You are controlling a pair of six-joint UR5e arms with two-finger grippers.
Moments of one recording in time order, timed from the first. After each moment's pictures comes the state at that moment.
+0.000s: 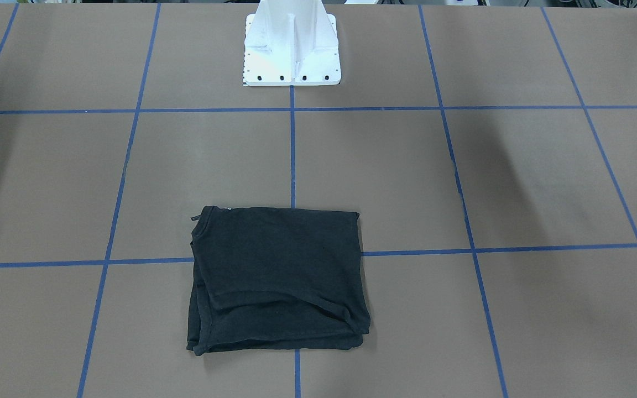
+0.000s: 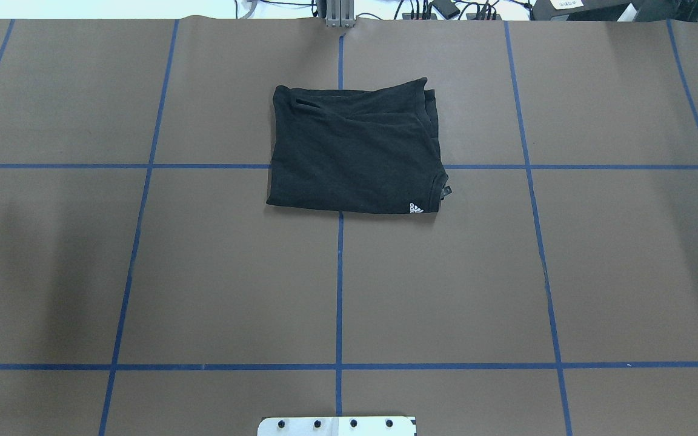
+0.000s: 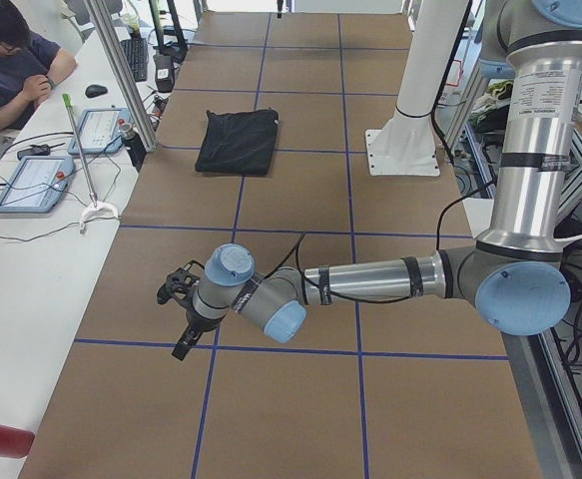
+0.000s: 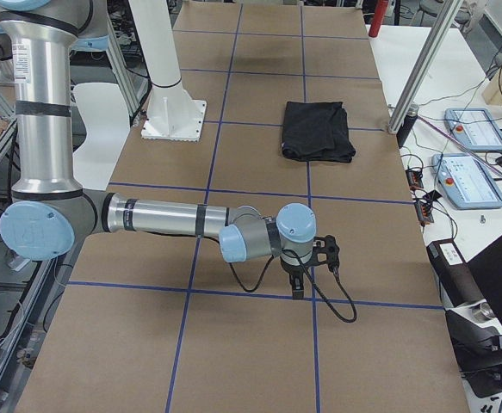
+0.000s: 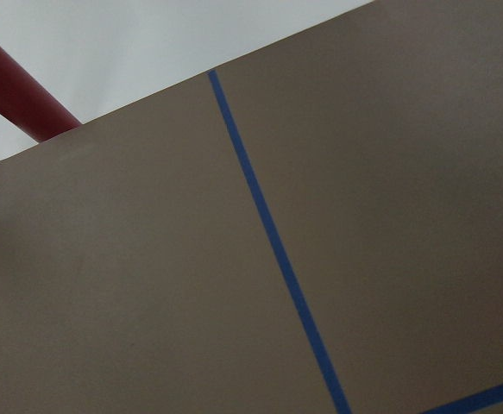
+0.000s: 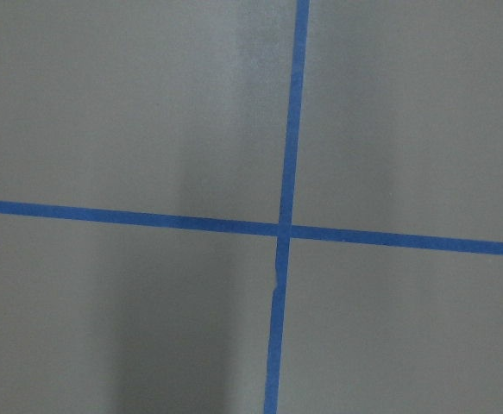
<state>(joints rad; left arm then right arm) -1.49 -1.63 -1.37 -2.26 -2.13 -0.04 1.51 -1.61 1.57 -1.32 2.36 0.14</state>
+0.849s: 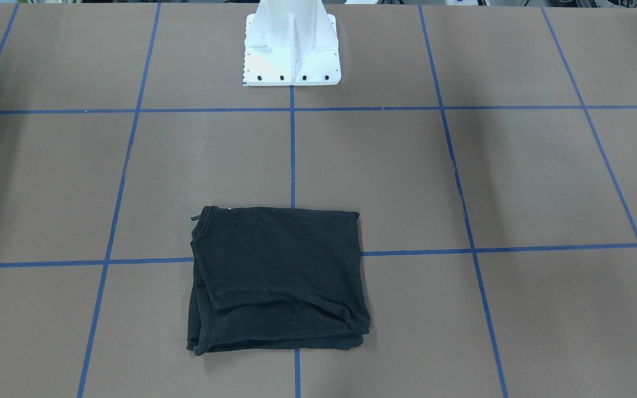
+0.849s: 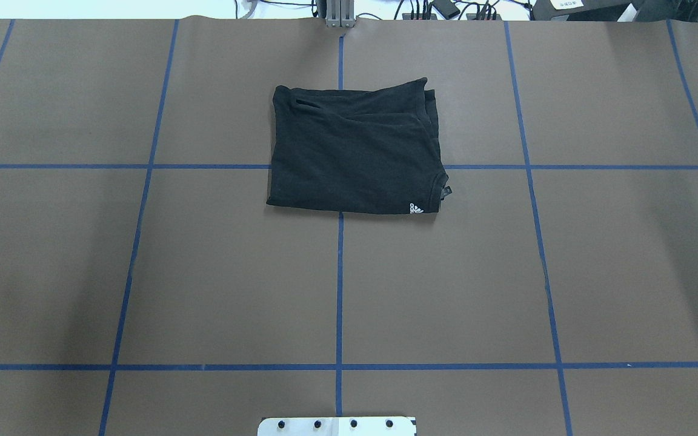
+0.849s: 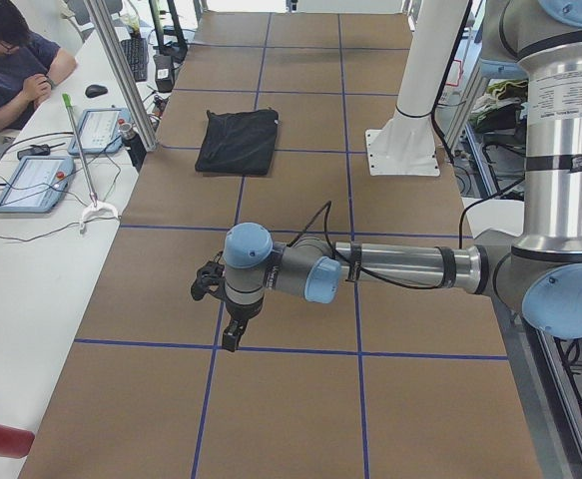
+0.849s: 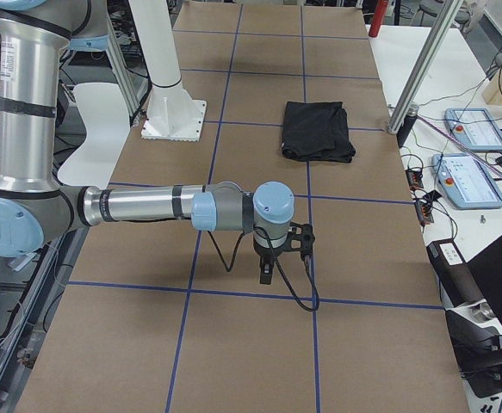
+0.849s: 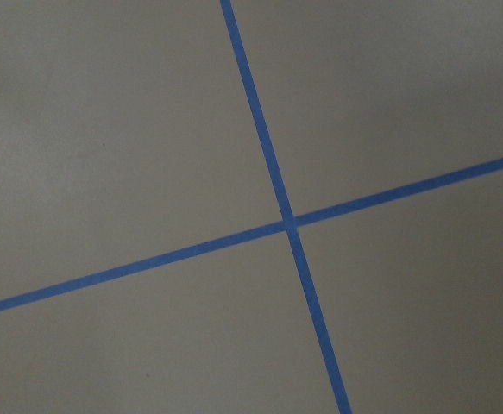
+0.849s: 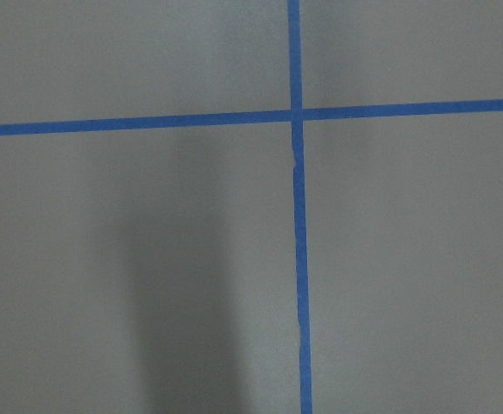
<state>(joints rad) -1.53 -1.50 -1.67 -1.74 -2.25 0.16 1.54 -1.71 1.80 -1.63 2.38 0.09</state>
